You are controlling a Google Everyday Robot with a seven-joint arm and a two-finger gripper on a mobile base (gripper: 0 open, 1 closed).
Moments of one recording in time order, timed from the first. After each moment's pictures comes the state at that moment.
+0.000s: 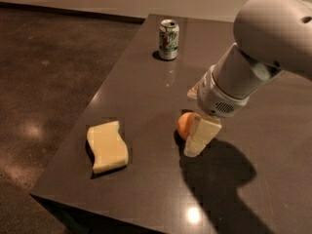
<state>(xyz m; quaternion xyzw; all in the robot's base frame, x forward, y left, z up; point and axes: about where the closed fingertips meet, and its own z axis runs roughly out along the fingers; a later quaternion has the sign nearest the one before) 0.461 -0.087 0.853 -0.65 0.73 0.07 0.18</state>
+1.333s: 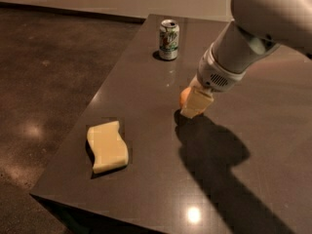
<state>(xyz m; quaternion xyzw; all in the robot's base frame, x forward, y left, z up) 0.517 -0.094 0.875 -0.58 0.79 0.06 0.20</state>
